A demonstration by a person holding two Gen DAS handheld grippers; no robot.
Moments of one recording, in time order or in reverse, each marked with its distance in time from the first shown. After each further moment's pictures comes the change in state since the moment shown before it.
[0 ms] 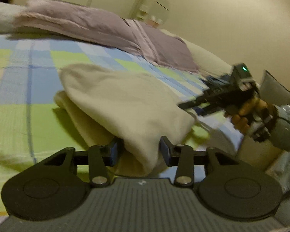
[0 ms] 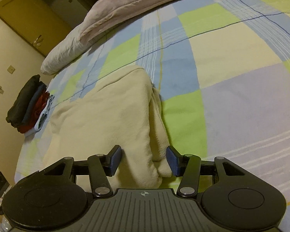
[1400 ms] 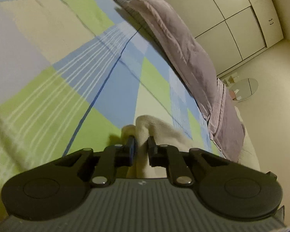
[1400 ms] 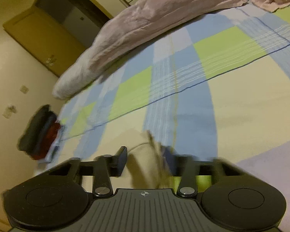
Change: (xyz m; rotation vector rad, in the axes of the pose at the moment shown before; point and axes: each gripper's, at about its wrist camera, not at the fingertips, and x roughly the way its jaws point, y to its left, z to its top) left arm 0.016 0.086 0.039 -0.772 -0.256 0.315; right arm 0.037 -0.007 0.080 -0.028 -0.116 0.075
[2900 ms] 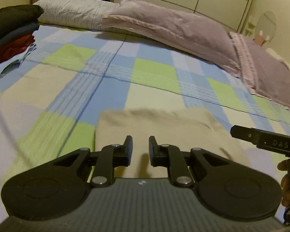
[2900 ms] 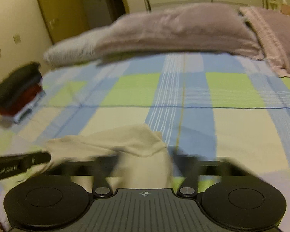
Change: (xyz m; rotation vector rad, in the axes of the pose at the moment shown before) left arm -0.019 -0.137 -0.079 0.473 -0.014 0.381; right arm -0.031 0.076 -0.055 -0.389 -0.066 -0.178
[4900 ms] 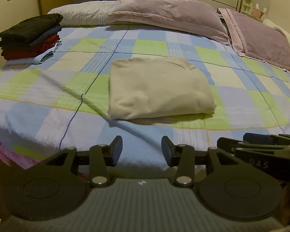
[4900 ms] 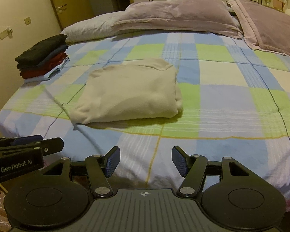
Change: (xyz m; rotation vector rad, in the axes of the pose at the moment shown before) left arm -0.151 -0.063 -0.097 0.090 0.063 0.133; right arm -0.155 0.072 -0.114 0.003 0.129 -0.040
